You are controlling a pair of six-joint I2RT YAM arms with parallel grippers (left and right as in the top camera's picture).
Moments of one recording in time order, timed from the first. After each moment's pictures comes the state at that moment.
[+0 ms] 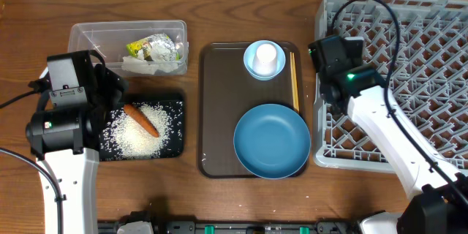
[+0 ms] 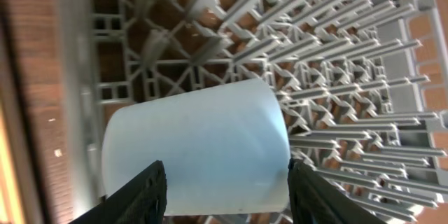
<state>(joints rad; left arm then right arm) 0.16 1.15 1.25 -1.08 -0.22 -0.80 0.35 1.57 1.21 -0.85 0.68 0.36</state>
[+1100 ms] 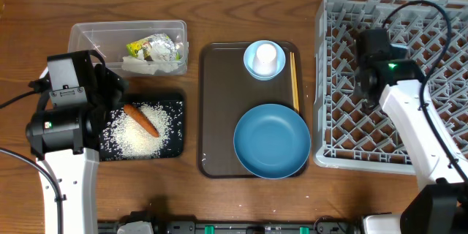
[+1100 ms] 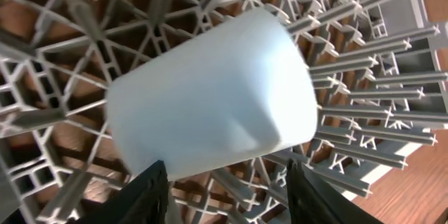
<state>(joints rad) 0.16 1.15 1.25 -1.08 -0.22 -0.80 0.09 1.56 1.23 -0.96 0.55 0.43</state>
